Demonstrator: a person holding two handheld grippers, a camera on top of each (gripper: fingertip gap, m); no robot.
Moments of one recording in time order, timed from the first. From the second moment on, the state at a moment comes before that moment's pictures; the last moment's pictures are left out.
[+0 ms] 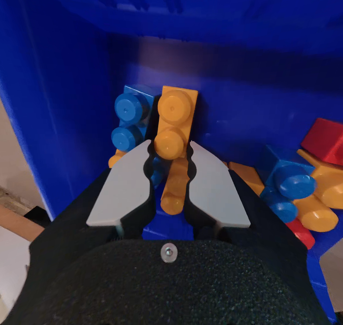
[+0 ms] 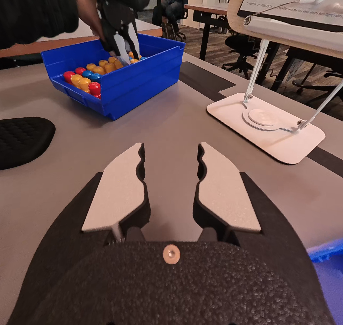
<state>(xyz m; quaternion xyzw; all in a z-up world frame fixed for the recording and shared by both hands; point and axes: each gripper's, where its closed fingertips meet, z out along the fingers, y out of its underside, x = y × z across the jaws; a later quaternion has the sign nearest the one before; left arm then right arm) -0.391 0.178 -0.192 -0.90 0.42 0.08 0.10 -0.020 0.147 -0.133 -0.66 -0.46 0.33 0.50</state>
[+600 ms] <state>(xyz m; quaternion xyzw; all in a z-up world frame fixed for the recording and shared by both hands) -0.190 0.120 -0.087 -0.78 0.57 0.02 0.27 -0.032 0.118 -0.116 -0.60 -0.52 0.31 0.52</state>
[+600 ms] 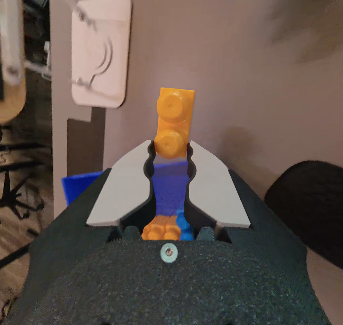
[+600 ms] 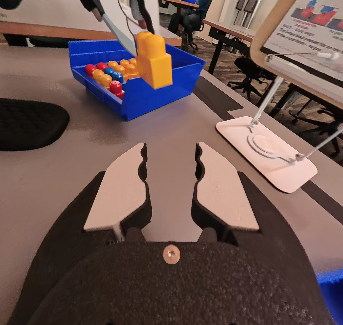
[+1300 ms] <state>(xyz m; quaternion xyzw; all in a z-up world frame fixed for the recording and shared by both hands) -0.077 0.067 -0.156 -0.74 0.59 -0.09 0.30 -0.049 0.064 -0.182 -0.56 -0.66 0.31 0.39</state>
